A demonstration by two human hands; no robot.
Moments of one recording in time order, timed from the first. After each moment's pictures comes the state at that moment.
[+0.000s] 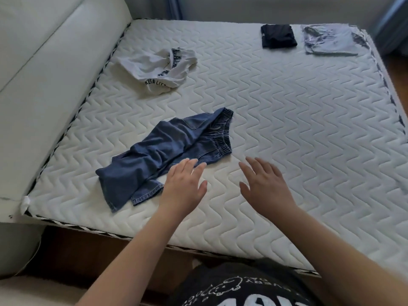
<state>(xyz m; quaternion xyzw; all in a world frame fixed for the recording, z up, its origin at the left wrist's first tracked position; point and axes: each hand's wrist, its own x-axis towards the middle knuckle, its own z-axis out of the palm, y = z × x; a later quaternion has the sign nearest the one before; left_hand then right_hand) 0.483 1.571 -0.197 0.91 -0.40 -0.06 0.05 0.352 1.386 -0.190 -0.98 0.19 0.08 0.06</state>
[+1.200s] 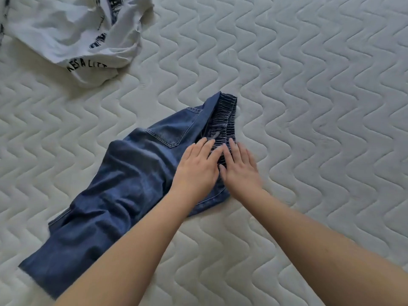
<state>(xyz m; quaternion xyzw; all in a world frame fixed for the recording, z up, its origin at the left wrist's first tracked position) 0.749 1.340 -0.462 0.84 -0.53 -0.13 0.03 0.644 1.247 -0.534 -0.94 0.29 0.10 0.15</state>
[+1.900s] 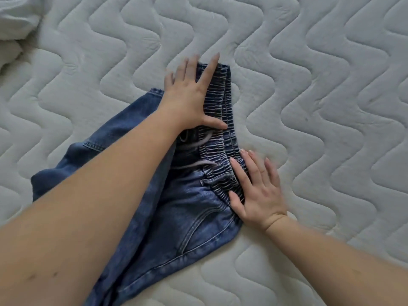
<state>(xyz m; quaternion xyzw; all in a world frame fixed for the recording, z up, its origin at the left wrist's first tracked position) 0.894 1.182 -0.612 0.80 -0.57 -0.18 -0.03 0.619 1.228 -0.669 -0.94 0.30 -0.09 0.13</state>
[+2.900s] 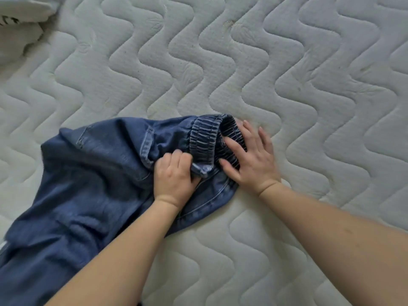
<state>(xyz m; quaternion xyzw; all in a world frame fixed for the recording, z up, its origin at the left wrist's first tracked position) 0.767 1.384 -0.656 0.84 -0.53 0.04 0.10 0.616 1.229 -0.670 -0.94 0.27 -0.15 0.15</state>
